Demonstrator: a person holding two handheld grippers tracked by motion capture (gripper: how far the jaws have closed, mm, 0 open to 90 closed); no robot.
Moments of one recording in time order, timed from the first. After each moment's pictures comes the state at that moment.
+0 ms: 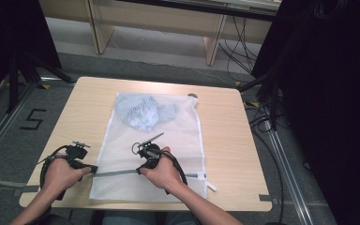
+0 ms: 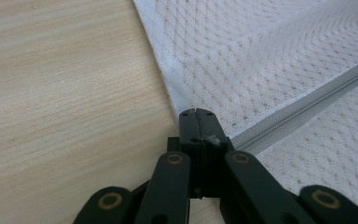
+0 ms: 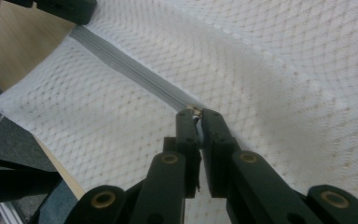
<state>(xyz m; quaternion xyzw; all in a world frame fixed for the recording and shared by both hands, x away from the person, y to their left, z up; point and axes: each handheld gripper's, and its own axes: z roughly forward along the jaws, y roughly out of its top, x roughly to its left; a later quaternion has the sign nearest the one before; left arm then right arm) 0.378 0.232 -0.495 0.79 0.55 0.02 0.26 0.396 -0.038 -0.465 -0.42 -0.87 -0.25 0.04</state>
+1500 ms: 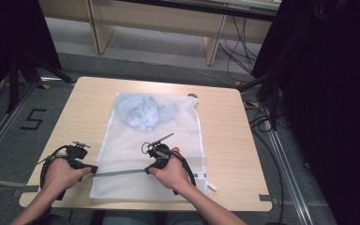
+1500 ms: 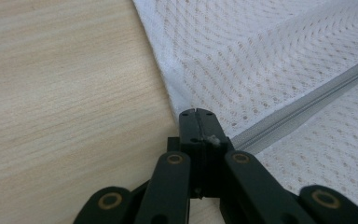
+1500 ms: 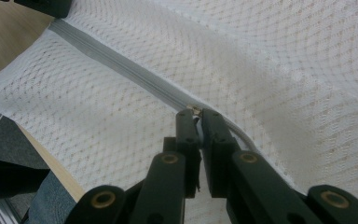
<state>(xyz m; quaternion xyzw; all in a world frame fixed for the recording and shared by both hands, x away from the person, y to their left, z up) 0.377 0.231 -0.497 0.79 0.55 0.03 0.27 0.396 -0.064 -0.464 -0.43 -0.87 -0.25 0.03</state>
